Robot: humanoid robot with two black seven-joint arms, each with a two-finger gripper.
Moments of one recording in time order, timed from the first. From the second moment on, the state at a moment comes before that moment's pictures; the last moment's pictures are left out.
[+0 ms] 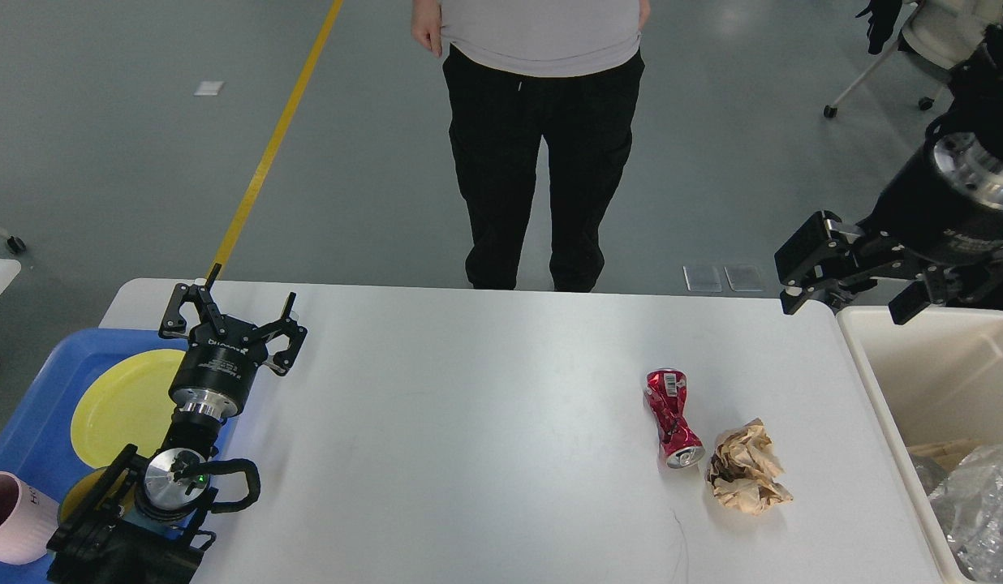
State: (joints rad) left arm -0.31 0.08 -1.40 -0.82 0.17 -0.45 -0.16; right arm 2.49 -0.42 -1.35 1.53 -0.04 0.91 -0.18
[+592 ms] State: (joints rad) left arm -0.31 0.08 -1.40 -0.82 0.17 -0.44 -0.16; right arm 2.58 -0.35 -1.36 1.59 -0.01 0.84 -0.17
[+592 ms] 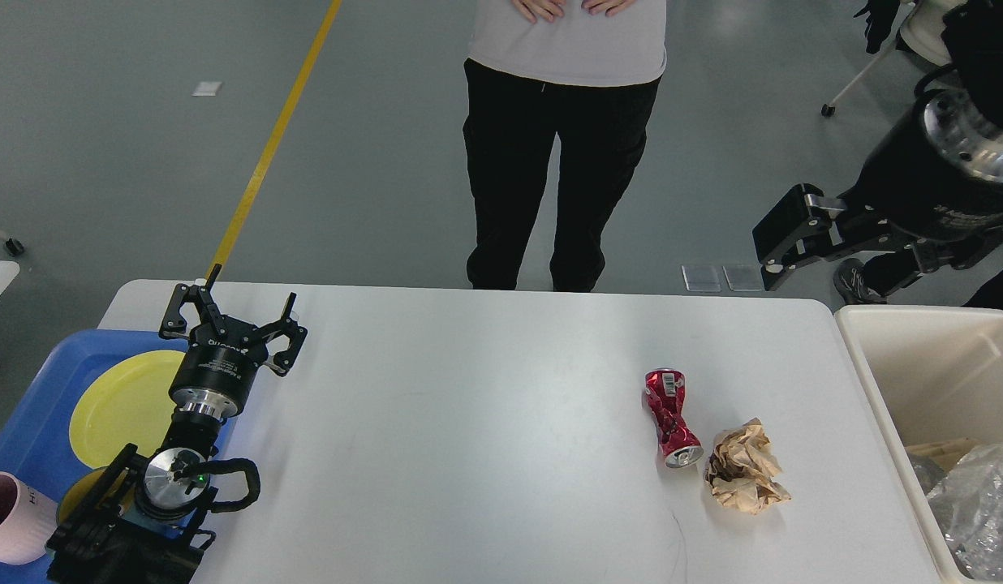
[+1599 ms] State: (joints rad) left arm -0.31 0.08 -1.40 -0.82 0.17 -0.45 -0.16; right arm 1.44 -0.23 -1.23 1.16 -0.02 0.17 -0.18
